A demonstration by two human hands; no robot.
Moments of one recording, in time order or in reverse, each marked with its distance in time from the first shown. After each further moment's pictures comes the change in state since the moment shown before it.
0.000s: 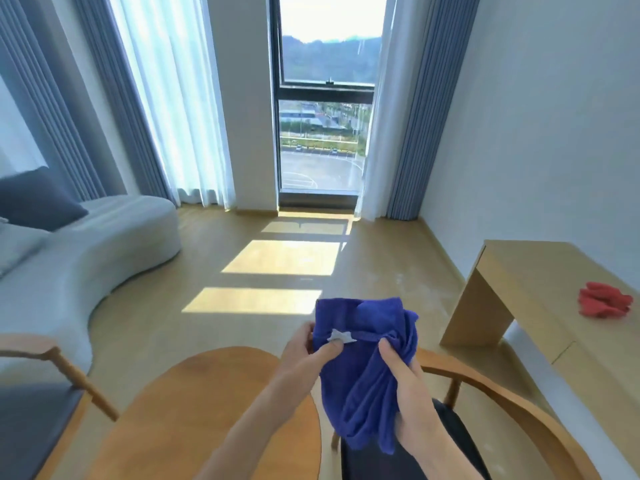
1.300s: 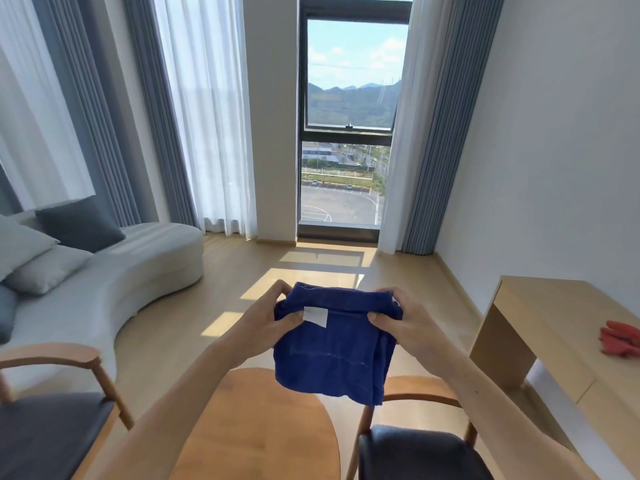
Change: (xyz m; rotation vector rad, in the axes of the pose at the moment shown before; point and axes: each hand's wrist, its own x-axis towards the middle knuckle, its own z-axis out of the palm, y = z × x) left_hand -0.030 0.076 -0.114 0.377 0.031 0.236; right_hand 0.017 -0.077 0.060 -0.820 -0.323 -0.347
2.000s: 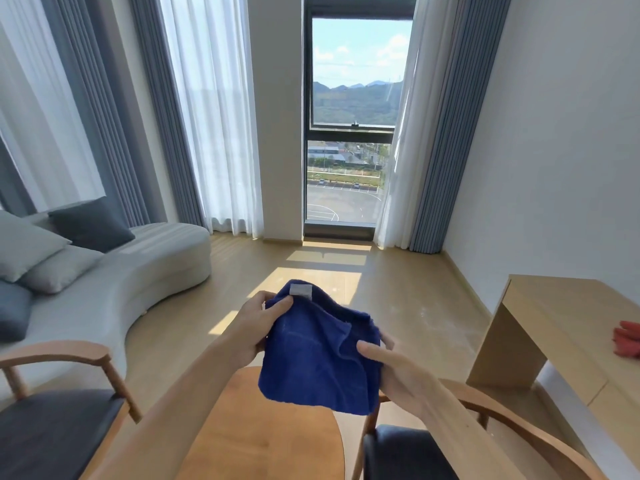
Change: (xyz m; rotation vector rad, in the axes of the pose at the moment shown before) left_hand 0.011 -0.007 0.006 -0.438 0.182 -0.384; right_hand -0.010 0.050 0.034 0.693 -0.208 0.326
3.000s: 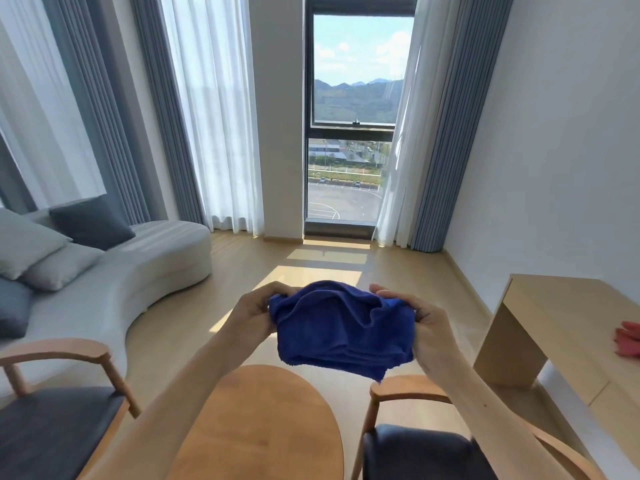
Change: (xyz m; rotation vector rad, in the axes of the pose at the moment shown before) left_hand -0.016 0.003 -0.007 0.058 -0.253 0.524; right_hand -0.013 -0.045 -0.015 -0.463 0.156 -0.625
